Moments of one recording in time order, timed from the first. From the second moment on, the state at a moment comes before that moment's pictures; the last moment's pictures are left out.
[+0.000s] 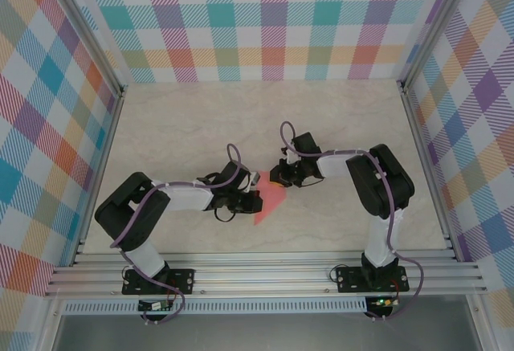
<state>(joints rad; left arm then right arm) -0.72 1.67 0.74 -0.08 0.41 -0.62 0.49 1.94 0.98 -0.07 -0.64 0.73</state>
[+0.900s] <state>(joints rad) -0.72 1.70 0.75 -0.12 0.52 -0.81 0.49 1.93 0.95 -0.01 -0.64 0.76</state>
